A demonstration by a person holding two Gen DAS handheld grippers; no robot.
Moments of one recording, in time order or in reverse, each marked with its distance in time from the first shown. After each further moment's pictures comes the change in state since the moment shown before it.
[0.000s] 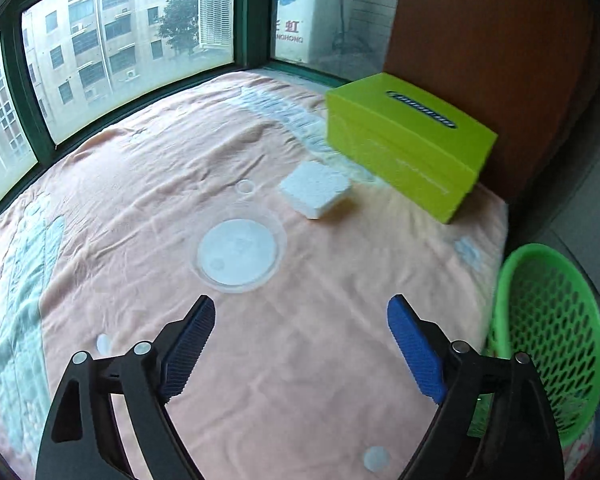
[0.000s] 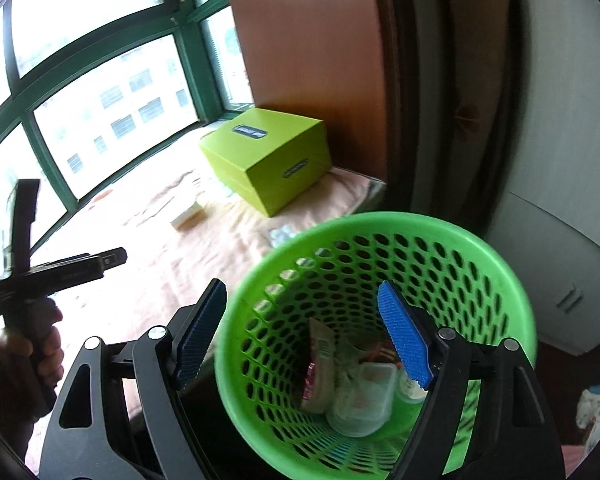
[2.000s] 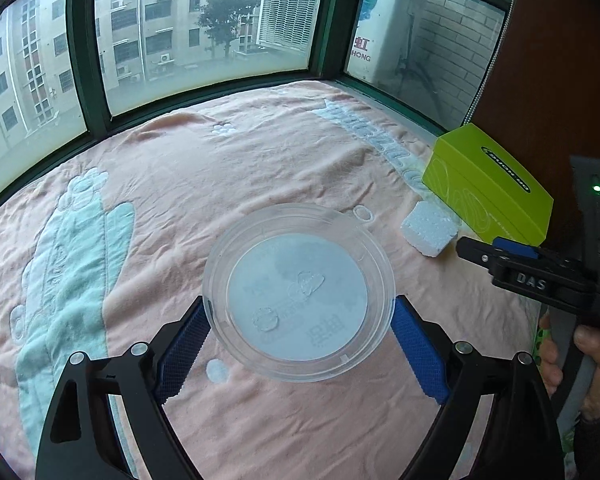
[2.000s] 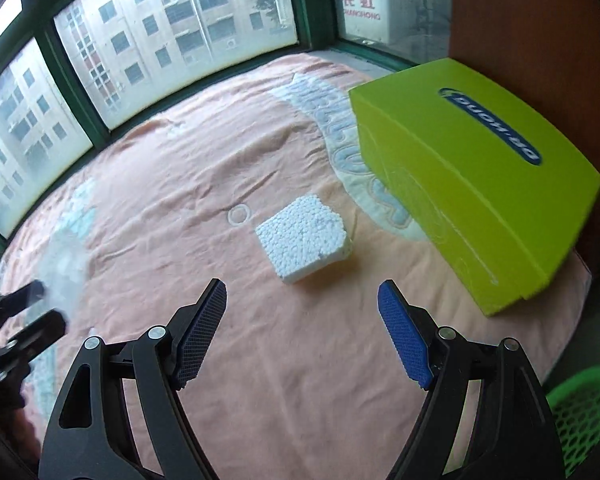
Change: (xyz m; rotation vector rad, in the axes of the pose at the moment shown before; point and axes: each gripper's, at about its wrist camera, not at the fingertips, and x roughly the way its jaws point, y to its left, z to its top) left arm -0.017 0.127 0.009 -0.149 -0.040 0.034; right arm 0.218 0.173 0.086 -0.246 0.277 0.179
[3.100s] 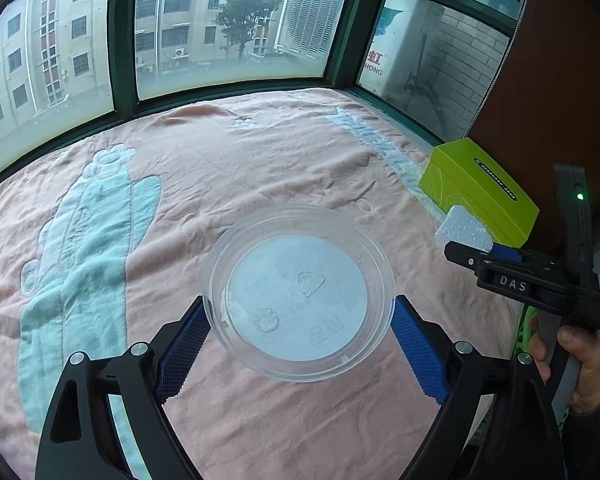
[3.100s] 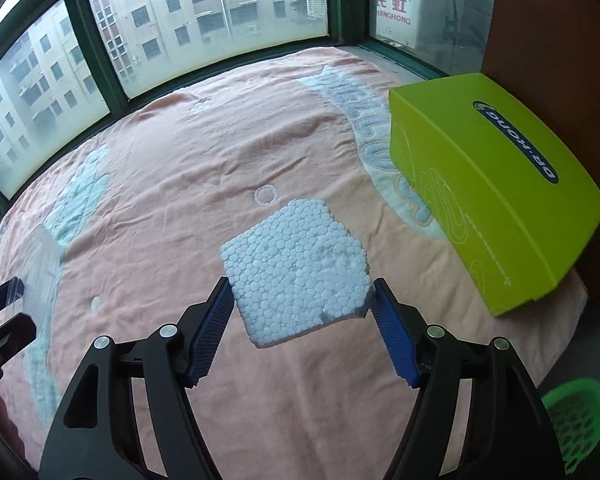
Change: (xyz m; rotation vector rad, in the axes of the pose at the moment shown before) left arm -0.043 0.014 -0.034 -0.080 -0.034 -0.015; right arm -0.035 0.025 -0.024 -0.096 -0.013 0.007
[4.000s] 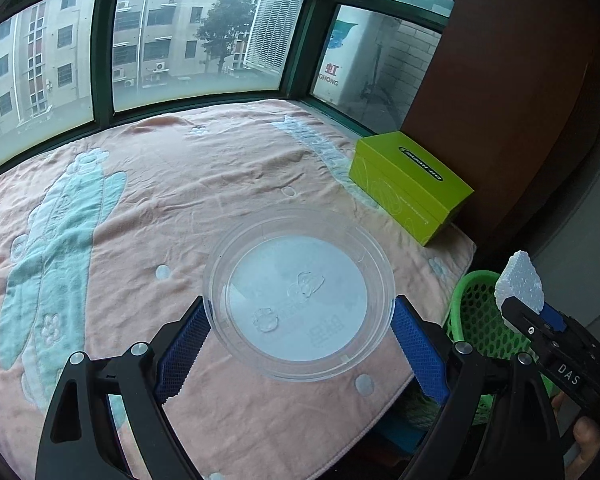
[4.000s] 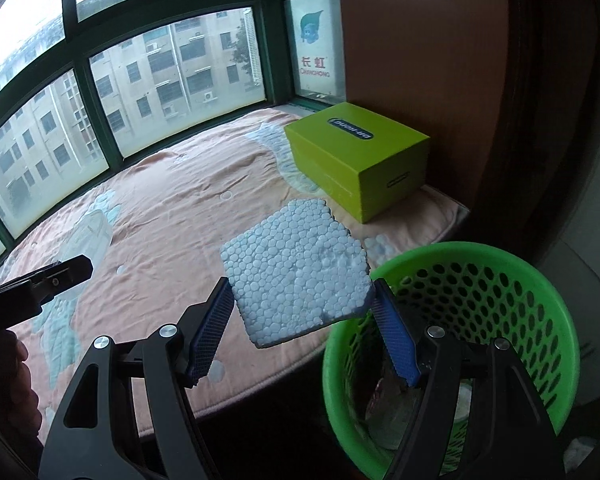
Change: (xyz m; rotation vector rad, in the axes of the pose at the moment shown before) left arm -0.057 -0.080 -0.055 0.028 -0.056 -0.085; right arm -0.160 -0.040 -0.130 0.164 -0.238 -0.132
